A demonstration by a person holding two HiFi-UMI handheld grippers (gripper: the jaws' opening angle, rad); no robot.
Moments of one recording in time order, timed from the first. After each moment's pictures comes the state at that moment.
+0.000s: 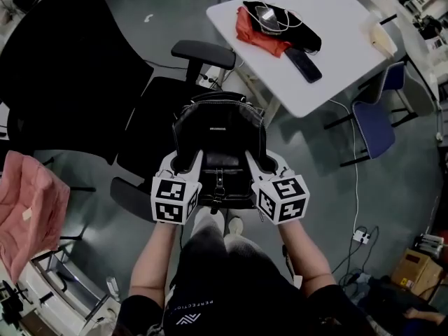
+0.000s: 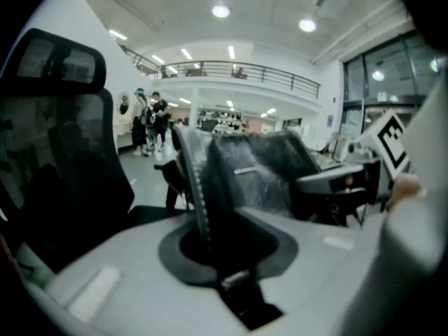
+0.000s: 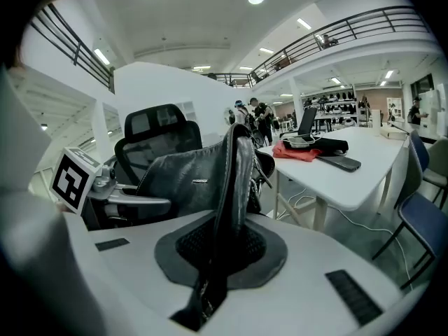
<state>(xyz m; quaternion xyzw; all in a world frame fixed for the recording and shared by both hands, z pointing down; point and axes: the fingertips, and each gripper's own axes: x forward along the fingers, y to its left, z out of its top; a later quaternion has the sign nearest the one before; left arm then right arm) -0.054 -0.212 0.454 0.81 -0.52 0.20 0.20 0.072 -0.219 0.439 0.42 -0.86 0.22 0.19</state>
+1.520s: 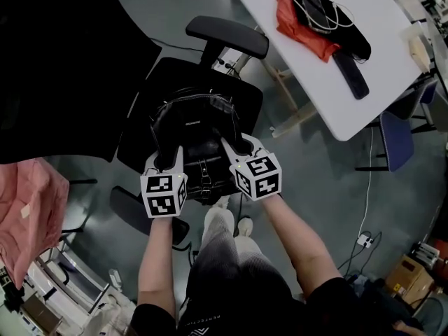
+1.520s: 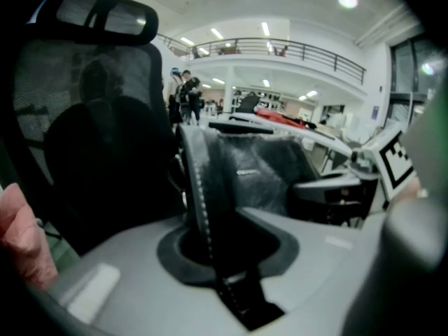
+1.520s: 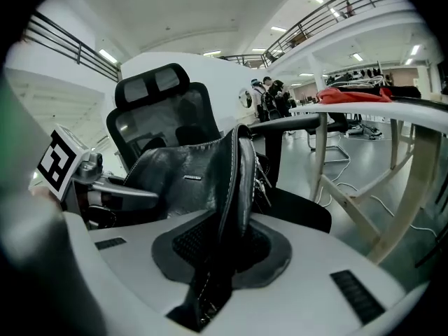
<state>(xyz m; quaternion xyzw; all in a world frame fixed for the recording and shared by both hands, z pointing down) -0.194 -0.272 0.582 0.70 -0.61 0.25 0.28 -0.069 -0.315 0.593 0.33 -0.88 0.25 0.21</state>
